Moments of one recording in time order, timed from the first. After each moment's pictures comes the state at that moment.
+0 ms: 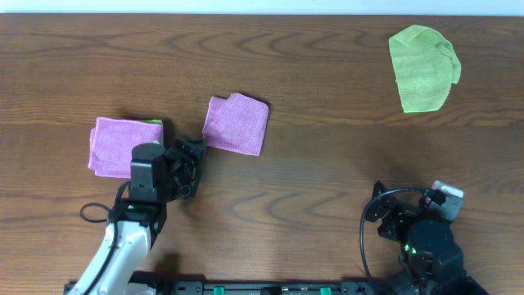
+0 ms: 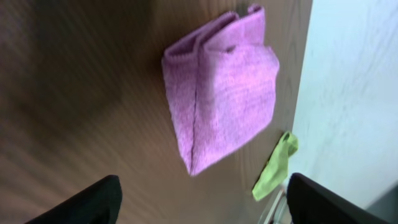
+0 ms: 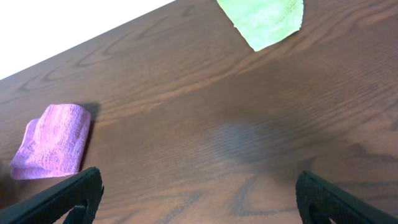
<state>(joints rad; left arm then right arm) -0.13 1.16 0.40 0.06 0.34 -1.42 0.48 0.30 0.59 -0.88 0.45 0.68</state>
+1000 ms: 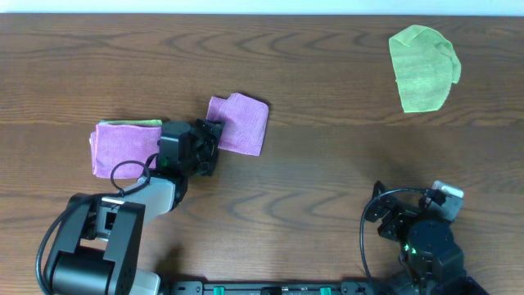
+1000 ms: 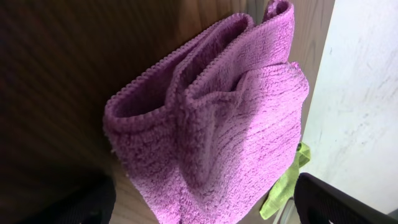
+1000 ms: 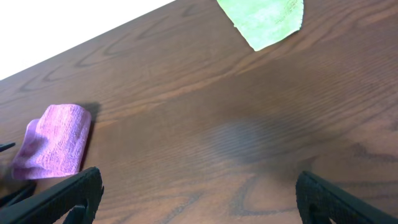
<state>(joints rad) -0.21 1.65 0.53 0.43 0.30 -1.45 0.48 0.30 0.59 -0.88 0.45 0.68</state>
